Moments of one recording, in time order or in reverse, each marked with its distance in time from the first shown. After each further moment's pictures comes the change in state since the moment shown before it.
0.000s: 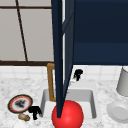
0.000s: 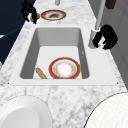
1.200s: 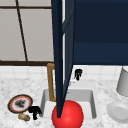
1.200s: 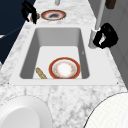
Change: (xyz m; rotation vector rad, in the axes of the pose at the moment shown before) left hand 0.000 0.000 0.000 0.000 0.000 0.000; right hand 0.011 -0.004 -0.001 0.020 0.120 0.083
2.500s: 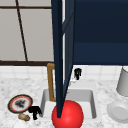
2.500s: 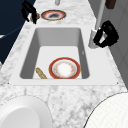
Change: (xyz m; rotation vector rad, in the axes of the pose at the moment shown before) left hand 0.000 0.000 0.000 0.000 0.000 0.000; right hand 0.012 -0.007 0.000 0.041 0.065 0.064
